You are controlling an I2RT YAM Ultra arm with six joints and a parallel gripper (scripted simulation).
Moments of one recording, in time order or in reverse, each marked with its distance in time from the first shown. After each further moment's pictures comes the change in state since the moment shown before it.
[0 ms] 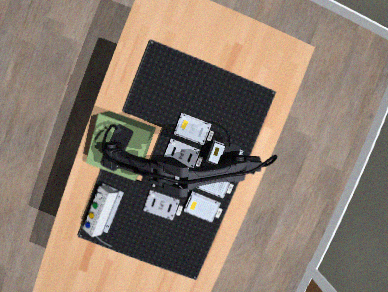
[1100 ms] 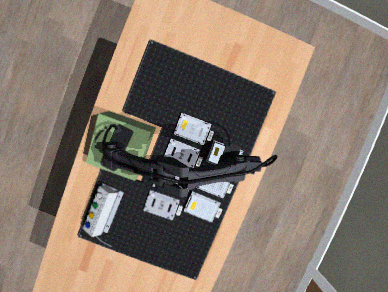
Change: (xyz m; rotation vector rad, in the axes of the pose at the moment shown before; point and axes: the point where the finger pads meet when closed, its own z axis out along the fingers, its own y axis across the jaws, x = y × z) arm 0.000 0.000 0.001 0.000 0.000 0.000
